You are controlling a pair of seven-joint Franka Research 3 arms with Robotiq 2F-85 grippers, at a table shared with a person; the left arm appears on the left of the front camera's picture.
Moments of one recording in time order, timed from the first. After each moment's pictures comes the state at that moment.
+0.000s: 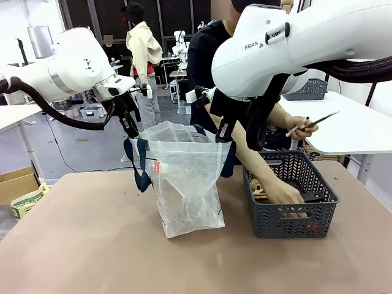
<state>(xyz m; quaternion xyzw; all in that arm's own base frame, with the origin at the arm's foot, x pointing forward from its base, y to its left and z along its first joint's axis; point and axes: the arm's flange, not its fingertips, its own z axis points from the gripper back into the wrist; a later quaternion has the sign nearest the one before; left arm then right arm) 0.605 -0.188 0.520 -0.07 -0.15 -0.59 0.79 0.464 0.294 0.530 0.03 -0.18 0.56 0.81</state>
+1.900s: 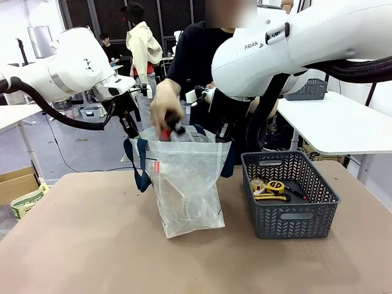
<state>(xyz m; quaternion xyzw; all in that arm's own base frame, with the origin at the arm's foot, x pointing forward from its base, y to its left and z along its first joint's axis) 0.605 -0.188 0.520 -0.07 -0.15 -0.59 0.79 0.464 0.294 0.530 0.03 -0.18 0.56 0.81</state>
